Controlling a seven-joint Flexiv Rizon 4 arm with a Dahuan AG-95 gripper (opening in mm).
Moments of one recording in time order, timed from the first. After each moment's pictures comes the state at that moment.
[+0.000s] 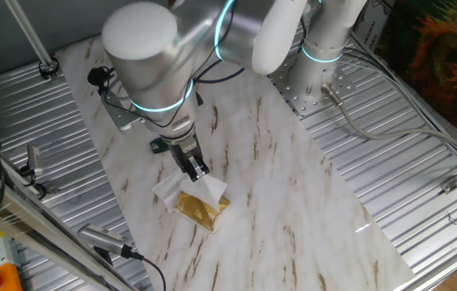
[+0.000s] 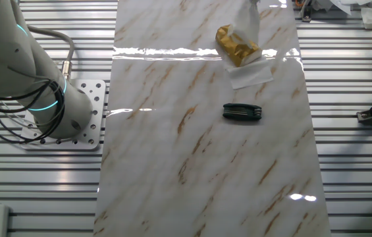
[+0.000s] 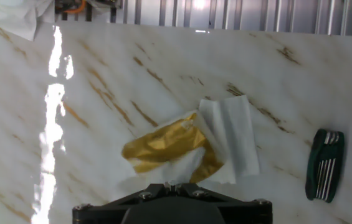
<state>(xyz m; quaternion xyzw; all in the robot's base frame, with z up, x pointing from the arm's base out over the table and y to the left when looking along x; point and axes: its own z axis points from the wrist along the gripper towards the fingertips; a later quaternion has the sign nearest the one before) 0.533 0.232 0.232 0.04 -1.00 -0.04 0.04</state>
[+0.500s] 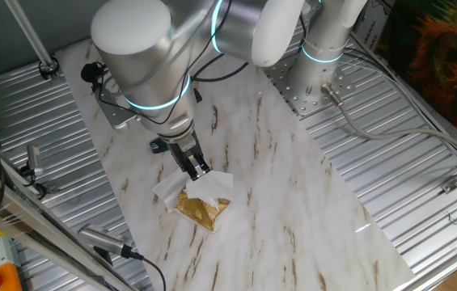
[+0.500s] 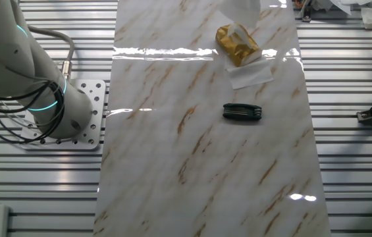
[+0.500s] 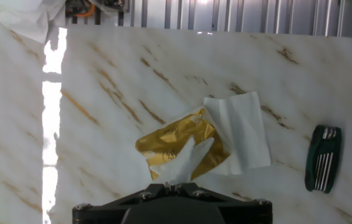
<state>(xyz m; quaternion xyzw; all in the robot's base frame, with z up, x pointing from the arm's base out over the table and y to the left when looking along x) 0.534 0.237 0.252 0.05 -1.00 -0.04 0.05</state>
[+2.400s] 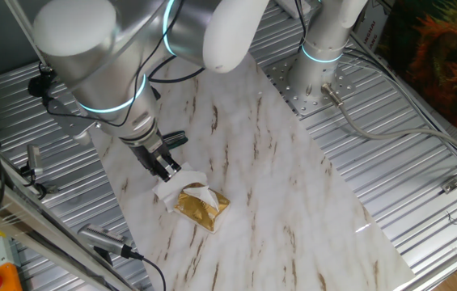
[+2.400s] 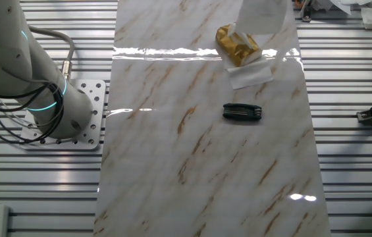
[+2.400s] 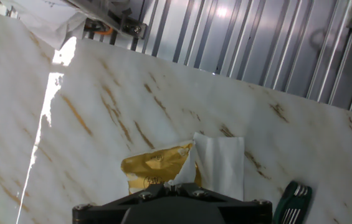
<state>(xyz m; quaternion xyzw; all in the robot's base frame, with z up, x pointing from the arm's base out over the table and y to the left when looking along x) 0.595 0.219 0.263 0.14 -0.99 -0.04 0.04</state>
